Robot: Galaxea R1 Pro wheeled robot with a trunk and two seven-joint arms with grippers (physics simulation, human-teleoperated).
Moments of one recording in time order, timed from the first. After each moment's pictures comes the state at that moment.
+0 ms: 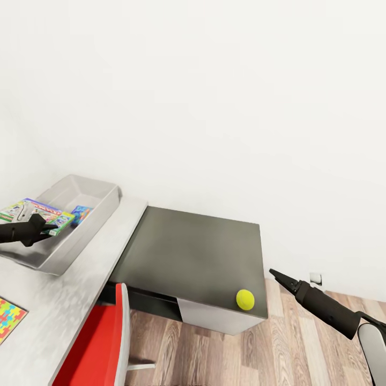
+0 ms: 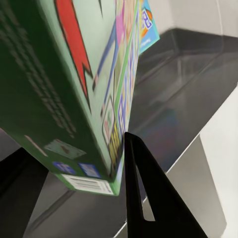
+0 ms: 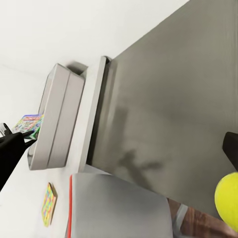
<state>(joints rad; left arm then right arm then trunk) -1.16 0.59 0.44 -0.42 0.56 1.04 -0.25 -0.19 -0.14 -0.43 -1.56 -0.64 0.92 0.79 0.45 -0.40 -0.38</state>
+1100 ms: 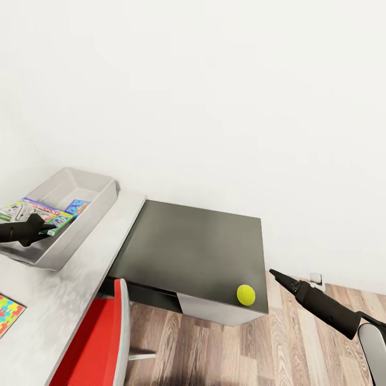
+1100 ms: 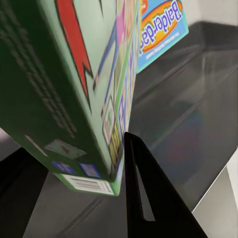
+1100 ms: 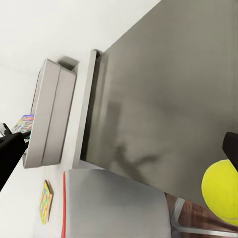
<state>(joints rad) -1.16 0.60 0.43 -0.42 0.56 1.04 -0.25 -0.19 -0.14 -0.43 -1.56 -0.64 0.93 0.79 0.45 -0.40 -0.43</state>
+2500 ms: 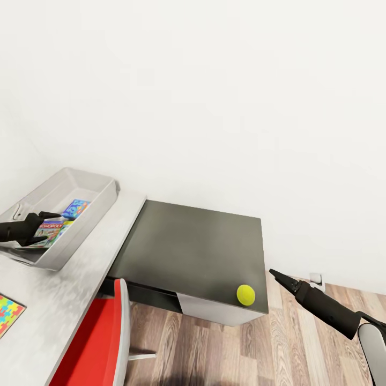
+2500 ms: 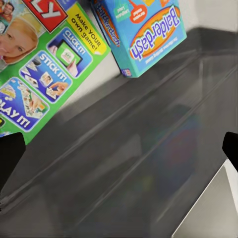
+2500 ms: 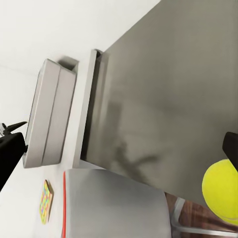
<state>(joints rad) -1.16 0.60 0.43 -0.43 0.56 1.04 -0.25 -0.19 -0.14 -0.43 -1.56 -0.64 0.93 0.79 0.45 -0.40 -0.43</state>
